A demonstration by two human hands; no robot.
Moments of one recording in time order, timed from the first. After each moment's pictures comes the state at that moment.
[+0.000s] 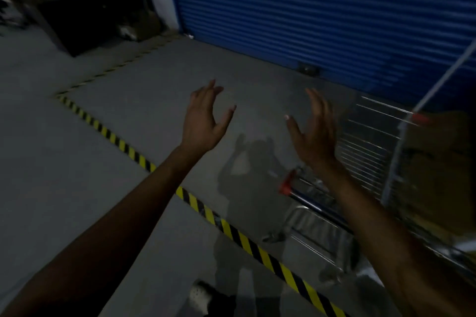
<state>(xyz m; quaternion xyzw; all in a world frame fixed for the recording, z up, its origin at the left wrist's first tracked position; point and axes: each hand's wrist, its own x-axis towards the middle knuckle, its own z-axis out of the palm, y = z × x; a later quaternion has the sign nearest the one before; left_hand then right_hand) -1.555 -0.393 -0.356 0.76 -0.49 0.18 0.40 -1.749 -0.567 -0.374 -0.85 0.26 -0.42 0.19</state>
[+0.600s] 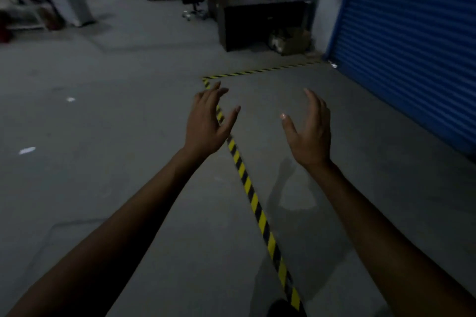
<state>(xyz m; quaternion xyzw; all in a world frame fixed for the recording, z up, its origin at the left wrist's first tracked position) -1.231 -0.090 -0.334 0.84 -0.24 0.33 0.35 -1.283 -0.321 -0.341 -0.86 -0.01 -0.37 0.36</state>
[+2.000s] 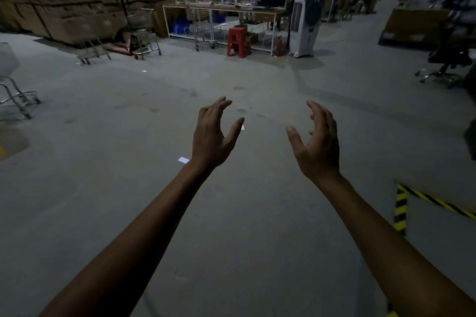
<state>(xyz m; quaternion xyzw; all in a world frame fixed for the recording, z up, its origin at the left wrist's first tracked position) -0.505 0.481 -0.299 0.84 0.16 0.48 0.18 -0.361 0.294 -0.303 -0.74 -0.40 -0.19 0.51</state>
